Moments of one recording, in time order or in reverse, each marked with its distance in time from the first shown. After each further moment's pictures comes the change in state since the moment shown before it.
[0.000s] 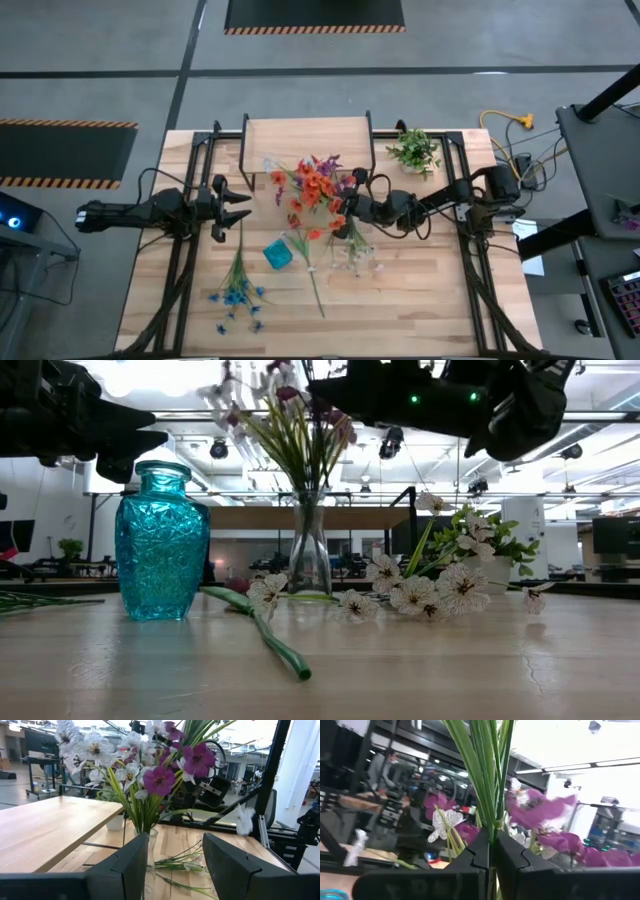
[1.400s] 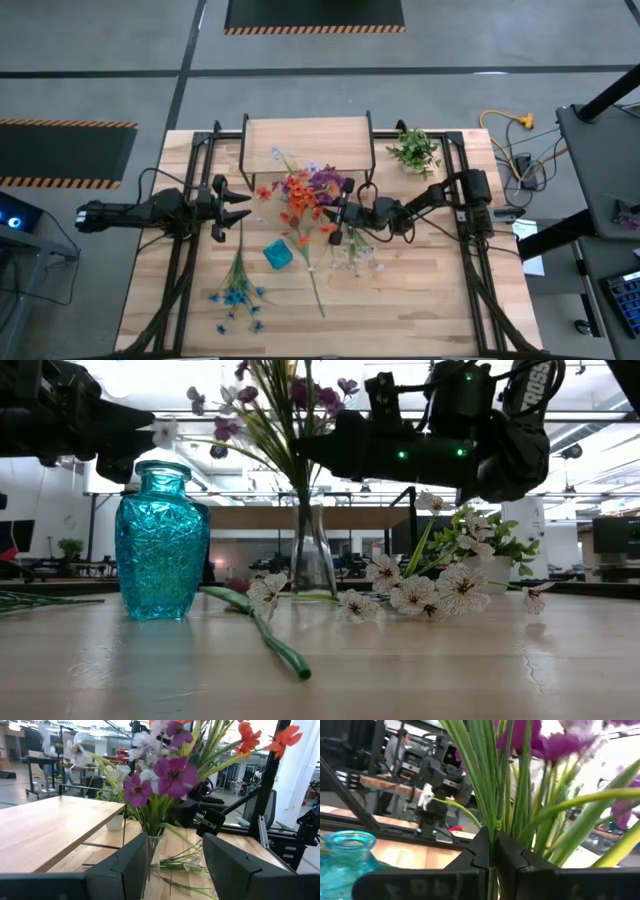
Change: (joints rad) left arm 0.000 0.000 0.000 0.000 0.000 -0.003; right arm -0.019 0.205 0.009 0.073 -0.048 0.091
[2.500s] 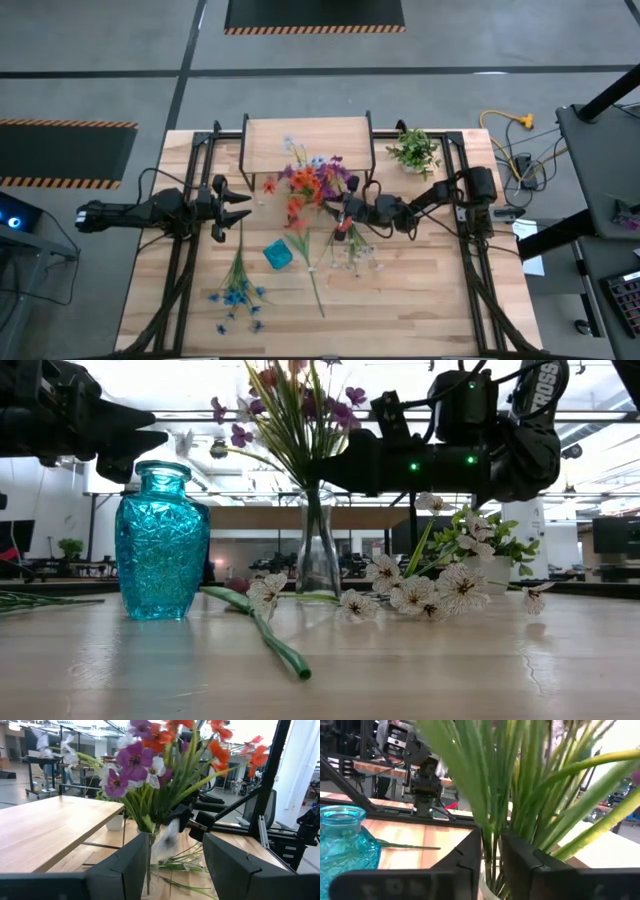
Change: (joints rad) left arm 0.000 0.000 0.000 0.000 0.000 0.000; right arm -0.028 -0.043 -0.071 -0.081 0.023 0.083
